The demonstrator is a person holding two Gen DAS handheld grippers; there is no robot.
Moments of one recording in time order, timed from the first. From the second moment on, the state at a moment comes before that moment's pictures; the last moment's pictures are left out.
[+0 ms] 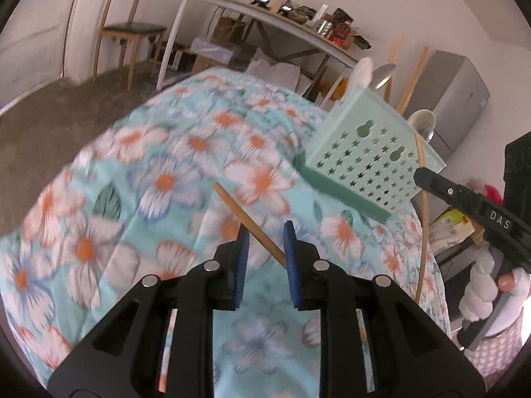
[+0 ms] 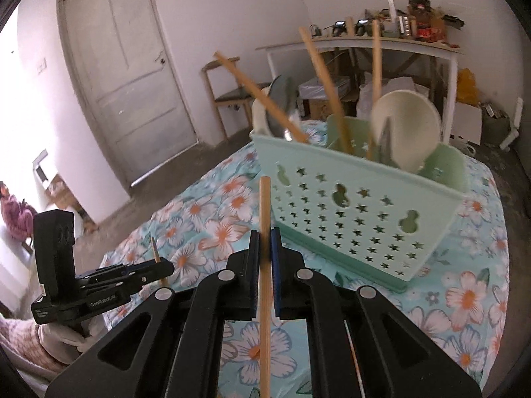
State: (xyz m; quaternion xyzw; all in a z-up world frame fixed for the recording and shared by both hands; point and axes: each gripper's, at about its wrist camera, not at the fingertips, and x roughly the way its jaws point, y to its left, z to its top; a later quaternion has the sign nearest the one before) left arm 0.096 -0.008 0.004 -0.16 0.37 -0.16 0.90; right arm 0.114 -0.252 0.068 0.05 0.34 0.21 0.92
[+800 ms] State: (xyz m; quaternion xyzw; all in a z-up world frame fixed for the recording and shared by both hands) left arm 0.119 -0.079 0.049 -0.05 0.35 -0.19 0.92; right arm 0.095 -0.285 0.075 0.10 0.31 0.19 0.93
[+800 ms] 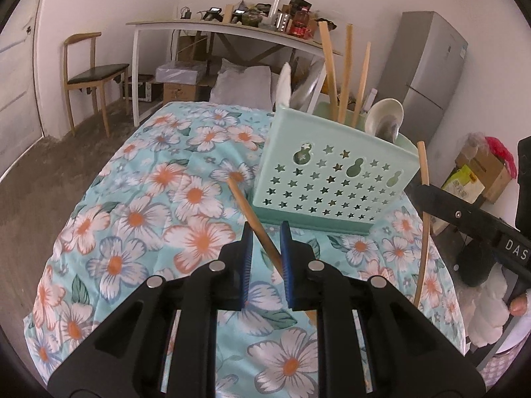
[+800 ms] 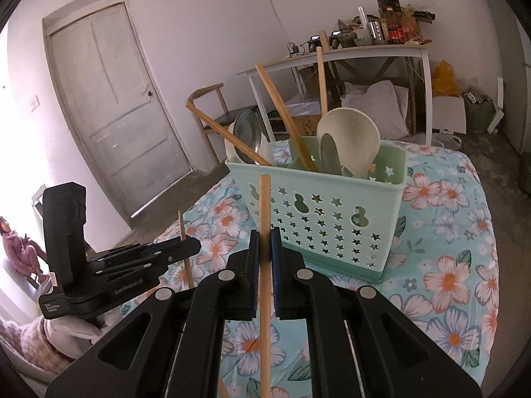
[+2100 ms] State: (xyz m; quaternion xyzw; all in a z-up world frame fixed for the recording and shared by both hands) left arm 0.102 -0.063 0.147 -0.12 0.21 -0.32 0.92; right arm 0.079 -0.314 0.083 0.14 0.28 0.18 0.93
